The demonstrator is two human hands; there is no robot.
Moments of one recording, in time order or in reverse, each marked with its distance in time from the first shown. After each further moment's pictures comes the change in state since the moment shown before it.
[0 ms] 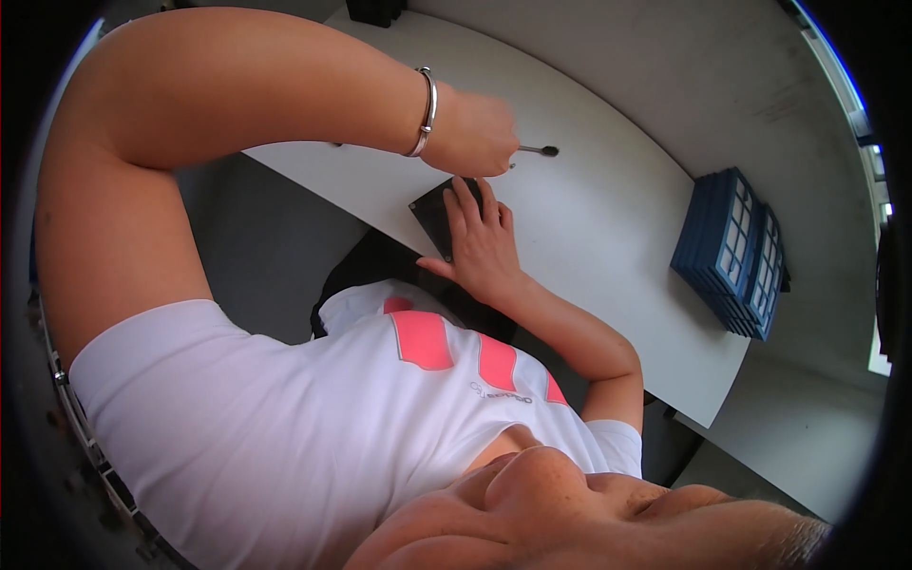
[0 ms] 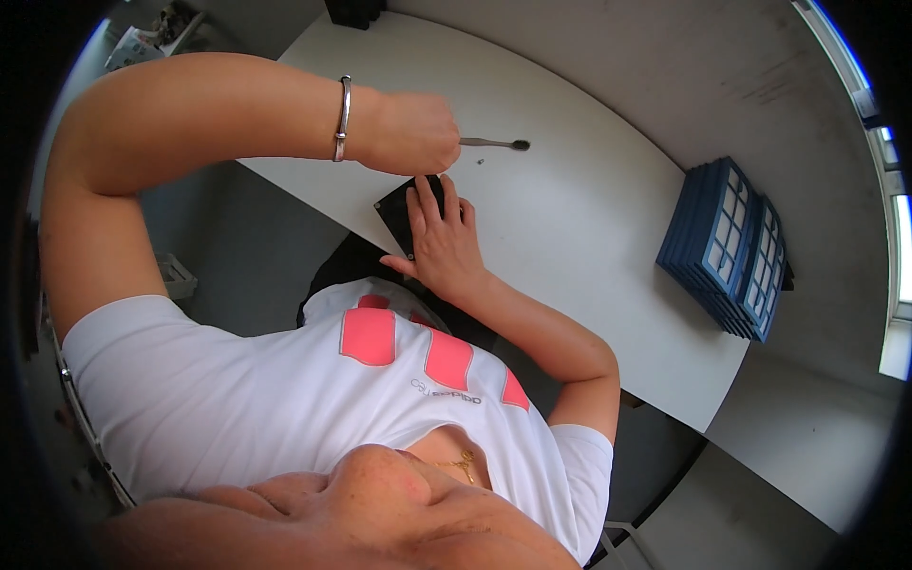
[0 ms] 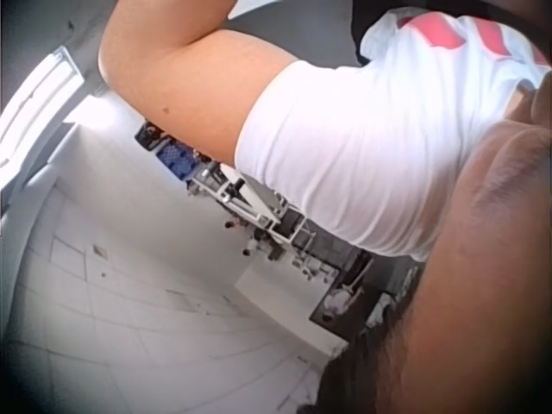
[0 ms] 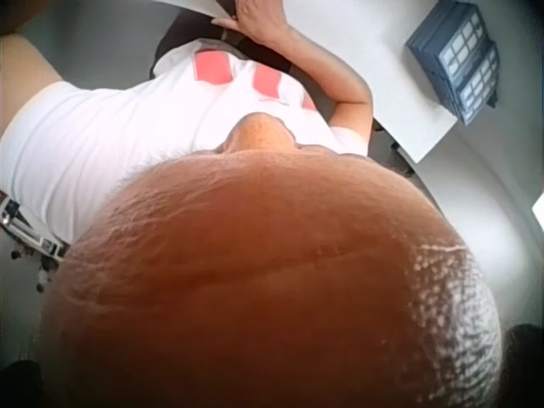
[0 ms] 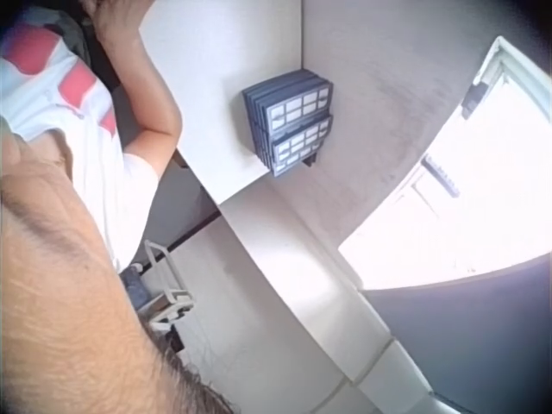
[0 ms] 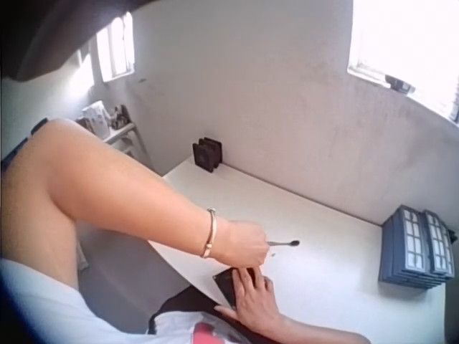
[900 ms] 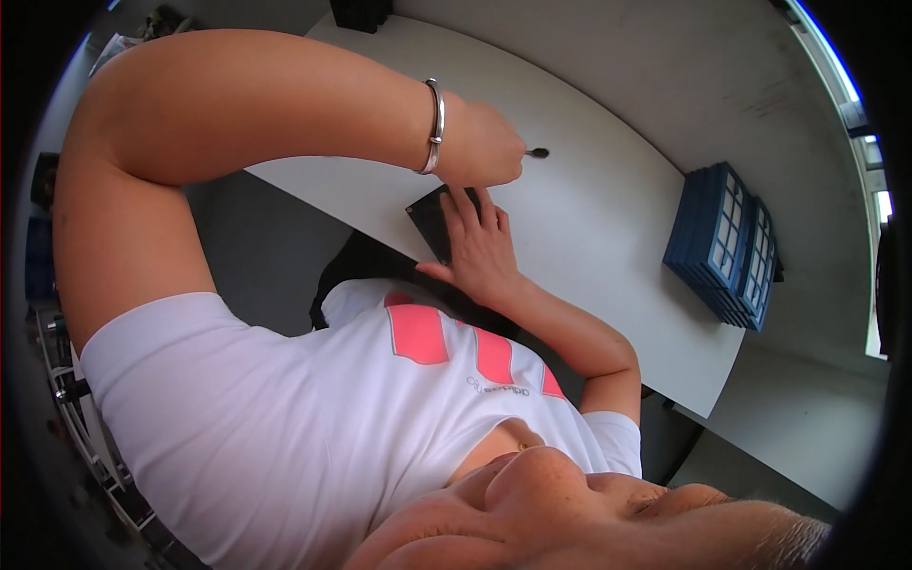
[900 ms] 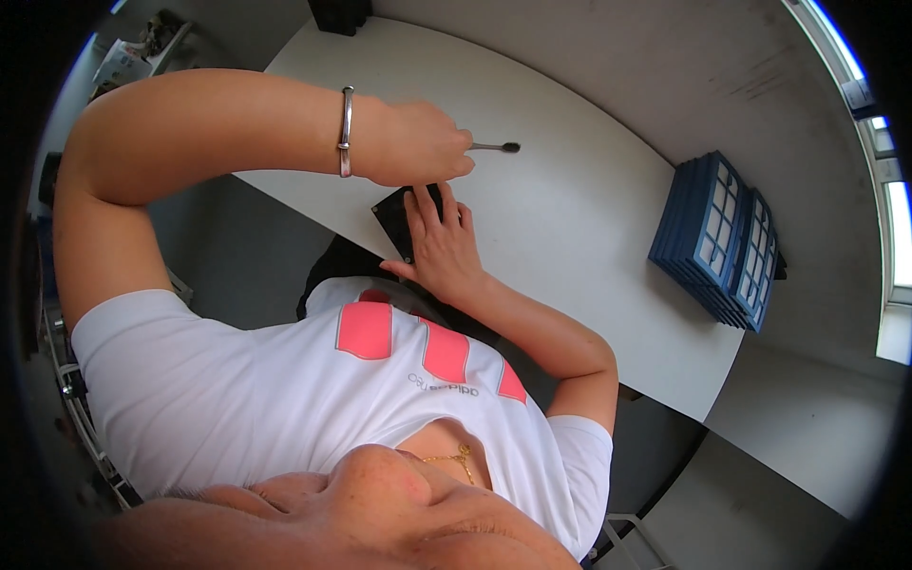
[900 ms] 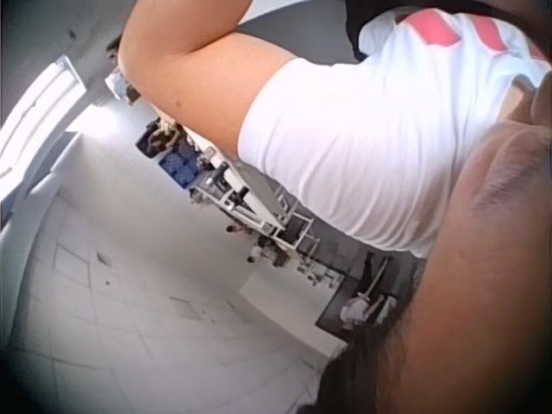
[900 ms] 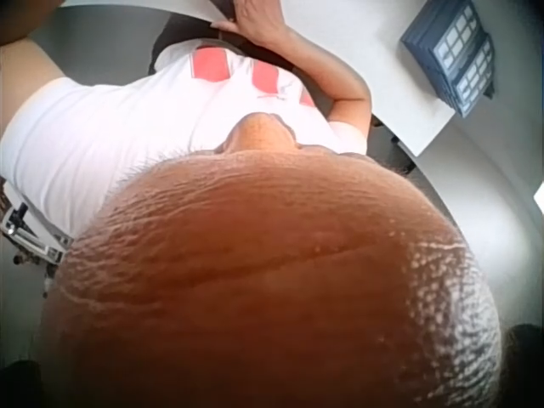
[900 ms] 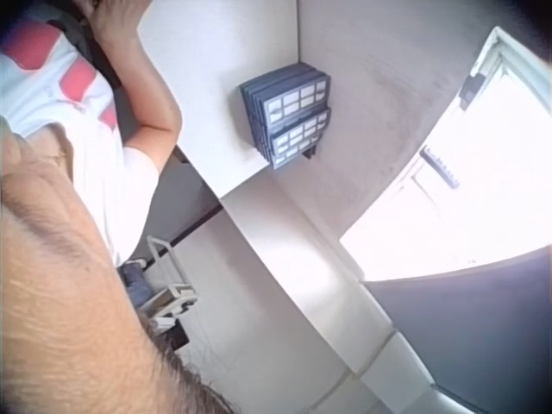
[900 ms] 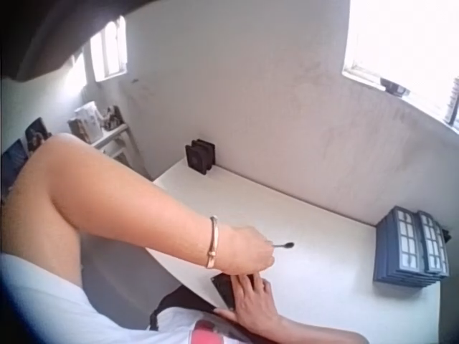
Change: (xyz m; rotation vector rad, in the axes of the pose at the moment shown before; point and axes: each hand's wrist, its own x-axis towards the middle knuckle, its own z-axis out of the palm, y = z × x) left_hand 0.005 0.001 -0.005 -0.165 0.164 -0.064; right_hand 0.000 0.004 -0.001 0.052 -0.031 0.039
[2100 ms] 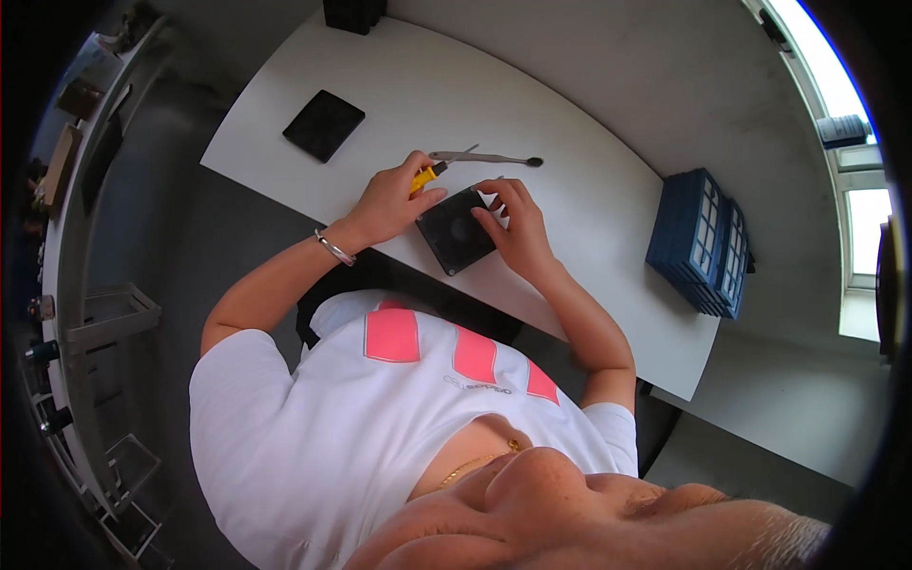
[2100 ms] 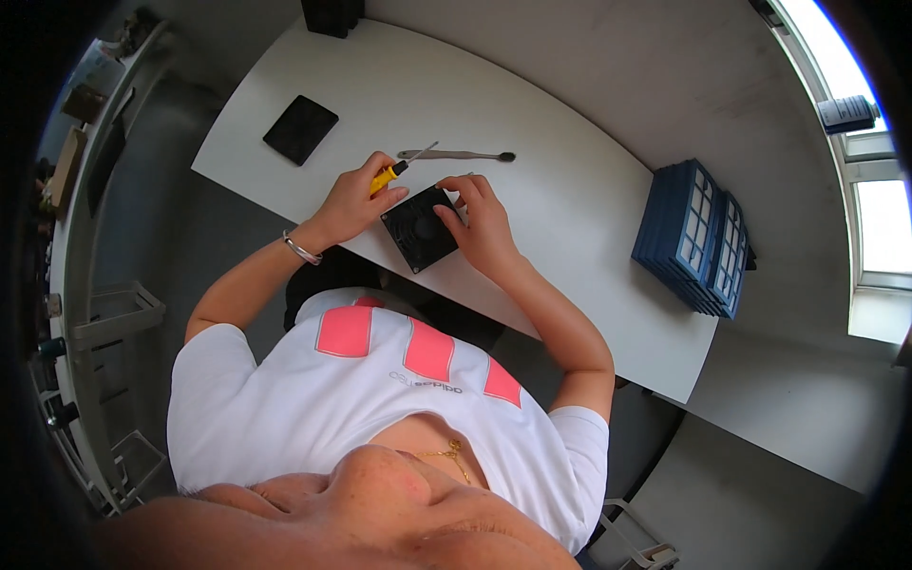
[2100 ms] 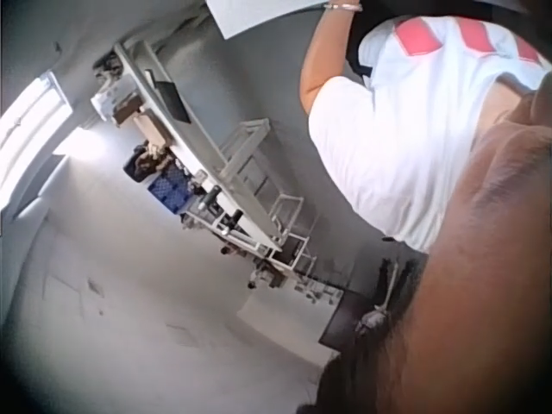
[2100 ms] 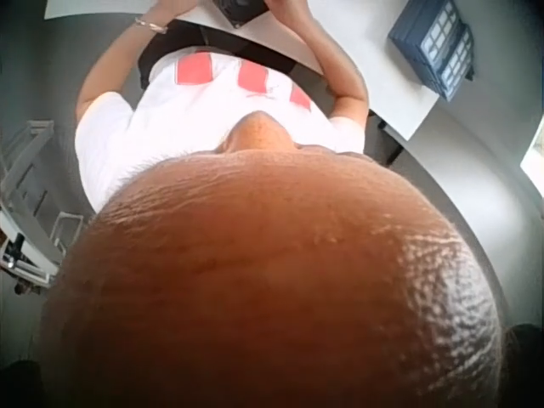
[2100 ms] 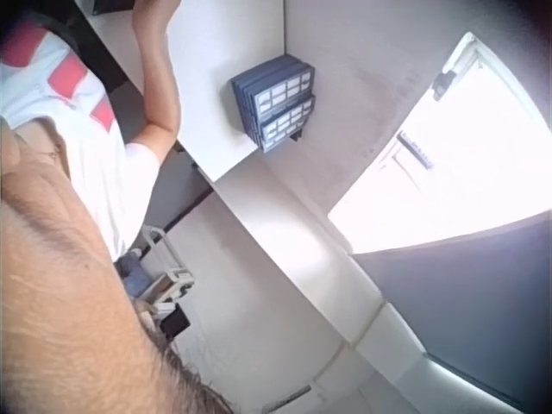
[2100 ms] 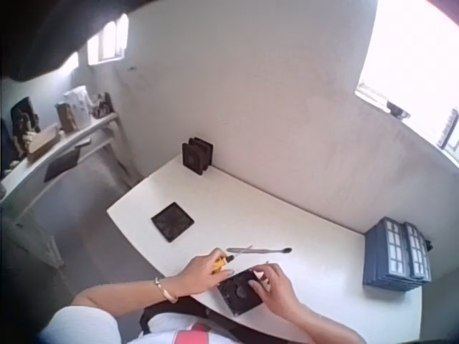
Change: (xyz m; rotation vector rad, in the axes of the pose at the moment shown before) left_hand -0.043 0.061 0.157 -1.028 0.947 -0.681; right_hand 0.021 0.033 -0.028 0.499 0.126 0.293
